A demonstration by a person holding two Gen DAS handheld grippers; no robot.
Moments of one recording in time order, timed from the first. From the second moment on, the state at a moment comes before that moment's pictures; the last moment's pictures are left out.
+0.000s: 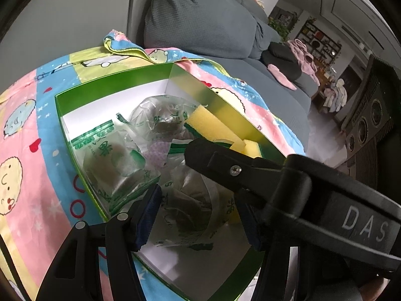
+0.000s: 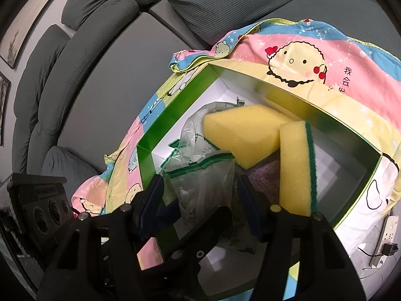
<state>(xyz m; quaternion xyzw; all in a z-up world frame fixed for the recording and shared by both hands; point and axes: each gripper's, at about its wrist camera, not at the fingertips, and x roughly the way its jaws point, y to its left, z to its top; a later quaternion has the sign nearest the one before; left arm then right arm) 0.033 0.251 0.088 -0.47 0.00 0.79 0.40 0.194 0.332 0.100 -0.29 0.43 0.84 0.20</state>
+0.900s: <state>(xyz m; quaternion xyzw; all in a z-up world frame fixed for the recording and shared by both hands) 0.049 0.215 0.121 -0.43 0.01 0.81 0.39 0.205 0.325 0.118 -0.27 0.40 0.84 0.23</state>
